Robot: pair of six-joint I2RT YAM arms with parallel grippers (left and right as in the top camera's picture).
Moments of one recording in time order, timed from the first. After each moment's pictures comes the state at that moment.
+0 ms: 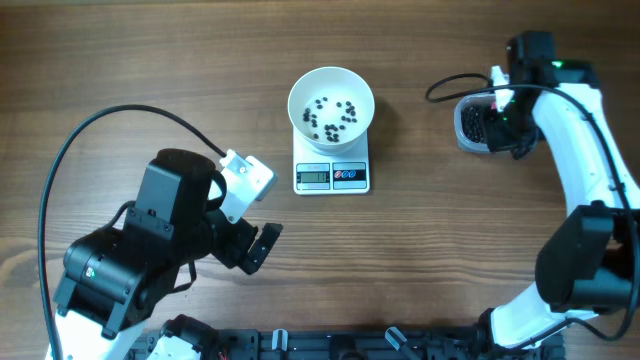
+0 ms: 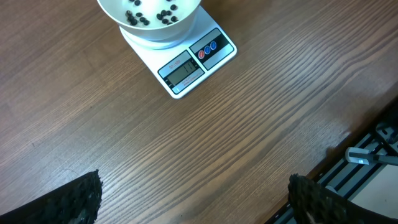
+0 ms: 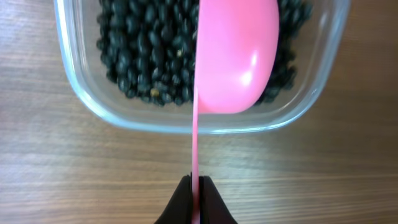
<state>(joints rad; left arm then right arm) -0.43 0.97 1.26 -1.25 0.16 0.20 -0.07 1.80 1.49 -1.16 0.16 -0.18</state>
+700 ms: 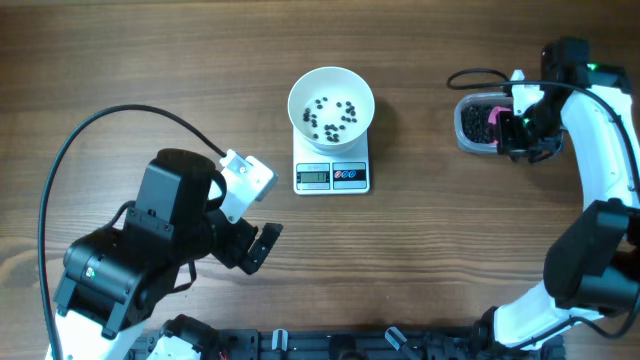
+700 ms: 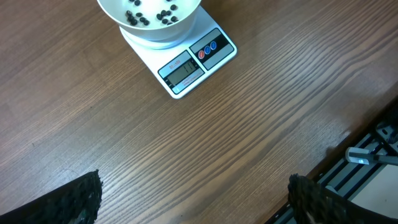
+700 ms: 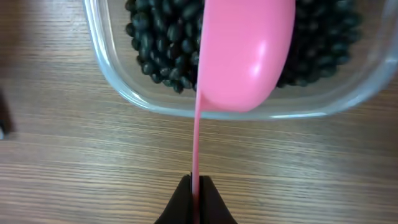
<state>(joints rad) -0.43 0.97 1.26 -1.25 0.16 0.20 -0.18 1.82 1.49 -1.20 -0.09 -0.18</state>
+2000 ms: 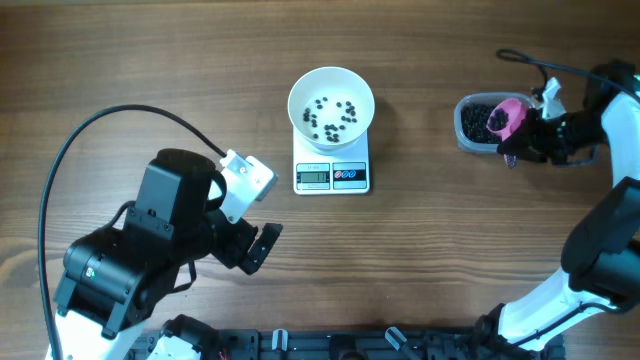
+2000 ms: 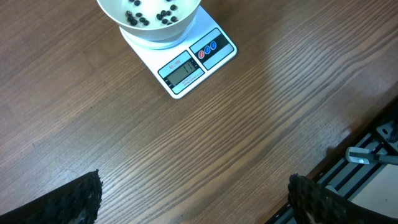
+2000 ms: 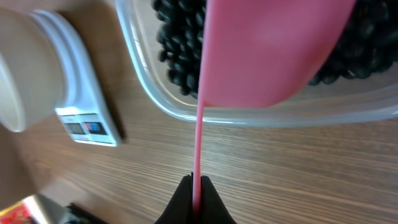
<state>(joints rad) -0.43 0.97 1.26 -1.25 0.16 0.20 -0.41 1.90 1.49 -1.24 -0.57 -0.17</state>
